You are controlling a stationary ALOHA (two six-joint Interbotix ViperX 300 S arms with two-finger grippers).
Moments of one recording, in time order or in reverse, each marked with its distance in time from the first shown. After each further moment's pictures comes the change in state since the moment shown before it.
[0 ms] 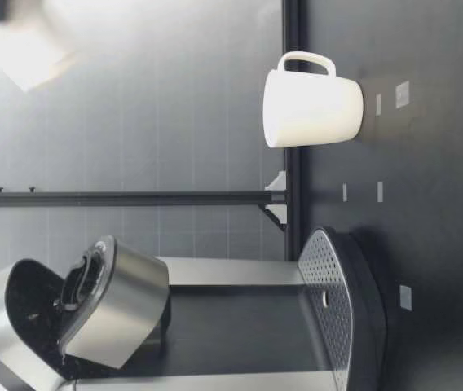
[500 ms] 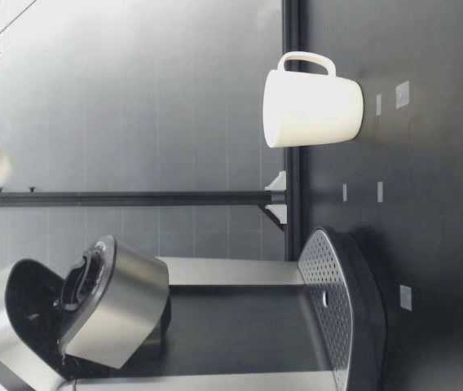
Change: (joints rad) left arm 0.000 -0.144 0.124 0.043 -0.086 -0.117; right arm -0.141 0.293 -0.321 0.000 -0.005 -0.225
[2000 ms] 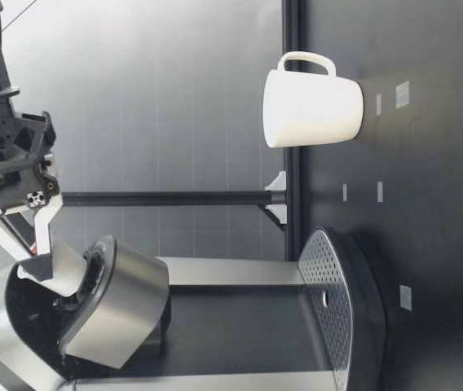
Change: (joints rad) left arm 0.000 0.003 0.000 0.002 -0.002 0.005; right arm -0.044 0.318 -0.301 -0.002 0.172 -0.012
